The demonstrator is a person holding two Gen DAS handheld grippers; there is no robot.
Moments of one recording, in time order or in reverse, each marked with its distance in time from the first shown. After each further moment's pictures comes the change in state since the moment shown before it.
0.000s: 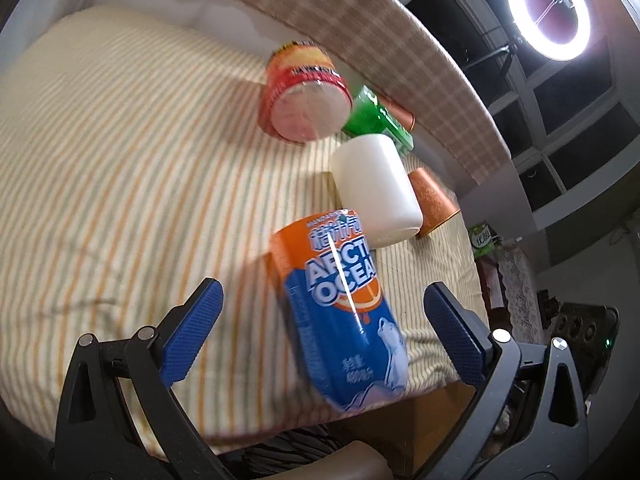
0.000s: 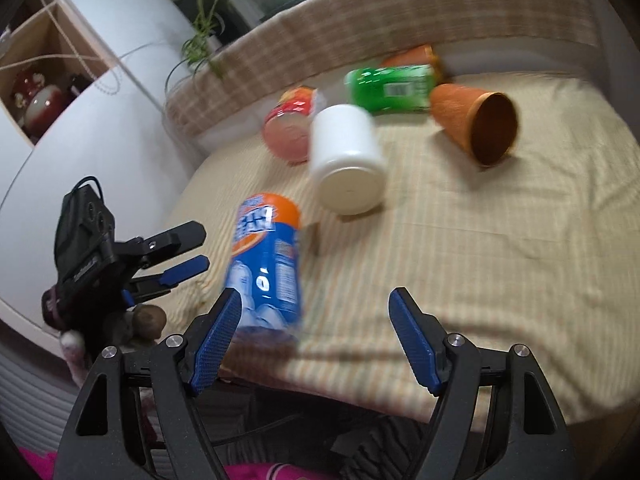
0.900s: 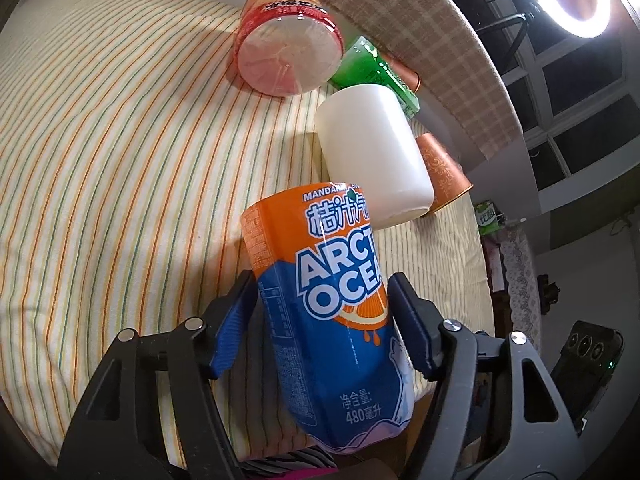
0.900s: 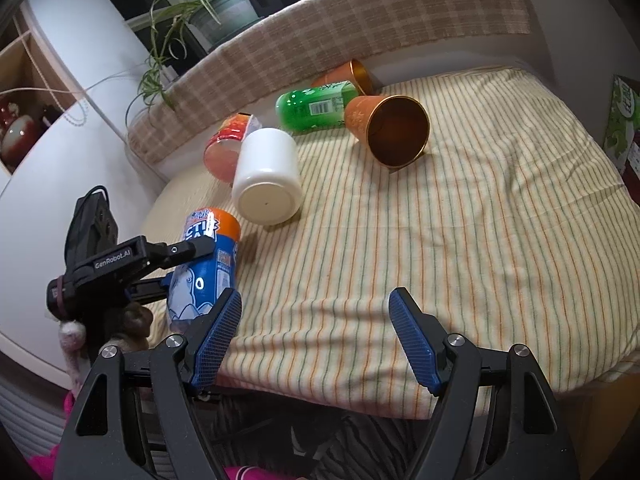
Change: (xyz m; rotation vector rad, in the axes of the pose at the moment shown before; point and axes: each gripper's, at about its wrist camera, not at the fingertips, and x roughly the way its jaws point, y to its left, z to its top) left arm 0.050 -0.011 0.001 0.000 0.113 0.005; right arm -0.026 -0.041 -0.008 0.072 -0.070 -0.103
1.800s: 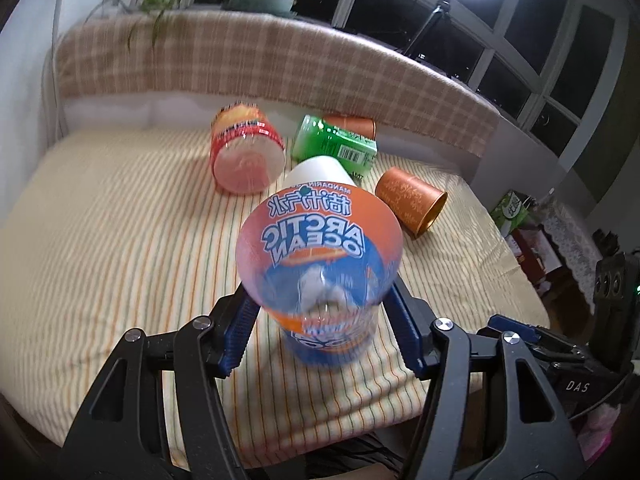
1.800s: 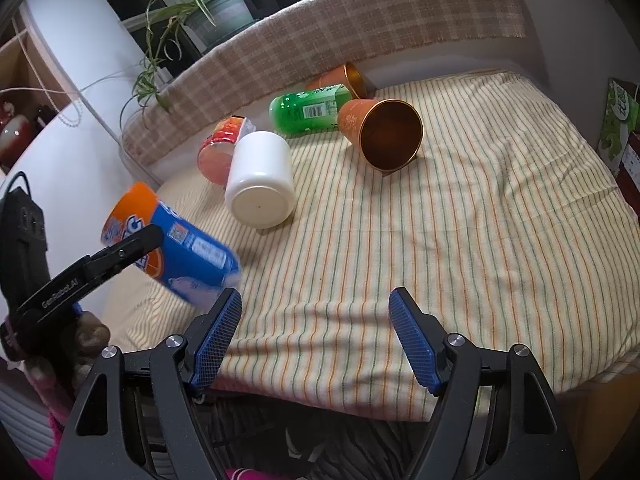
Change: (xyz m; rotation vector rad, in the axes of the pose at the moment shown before) left arm -0.051 -0.072 -0.031 0.345 -0.282 0.215; right arm -0.002 0.001 0.001 -0.003 -0.008 -0.027
